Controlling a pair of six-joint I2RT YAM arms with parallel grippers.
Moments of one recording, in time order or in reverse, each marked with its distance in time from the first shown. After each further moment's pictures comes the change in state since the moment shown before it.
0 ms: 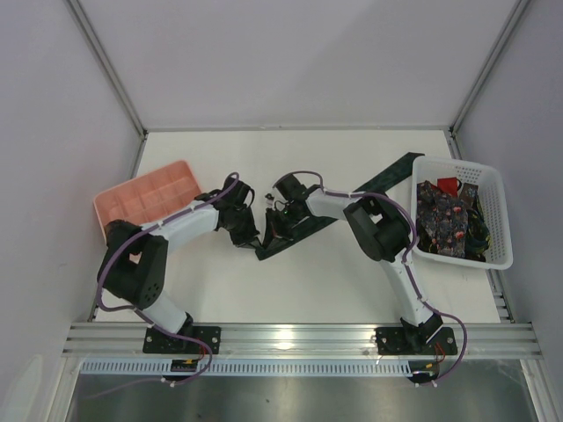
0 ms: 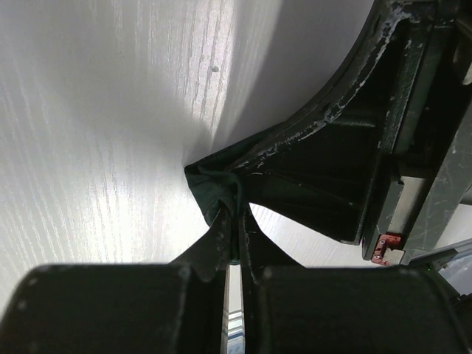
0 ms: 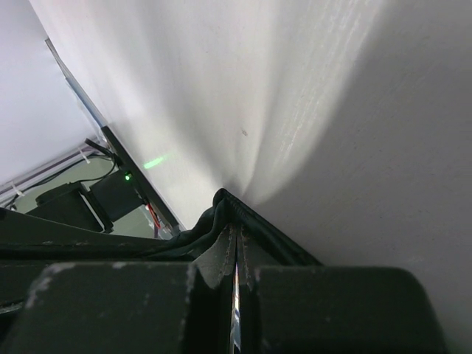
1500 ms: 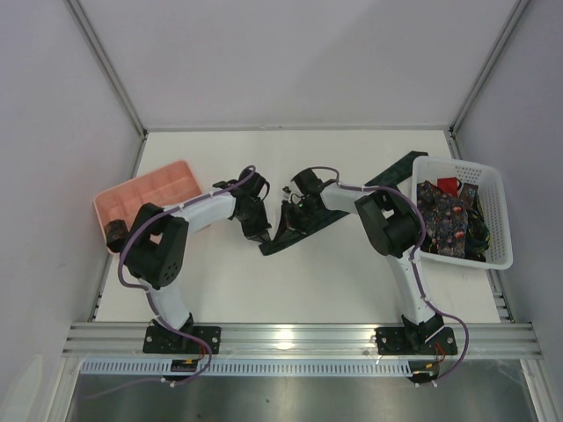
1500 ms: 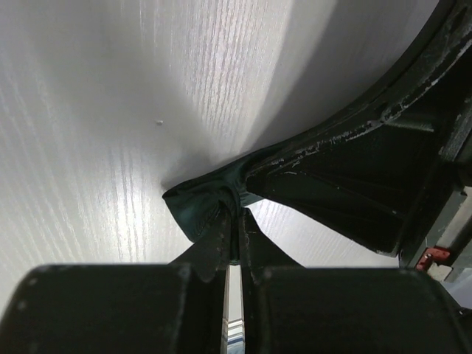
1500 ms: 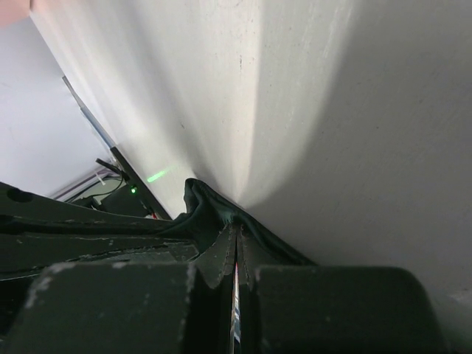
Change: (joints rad) left arm -0.045 0.177 0.180 -0.060 -0.014 0.008; right arm -0.104 -0.032 -0.063 0.005 0.006 0.007
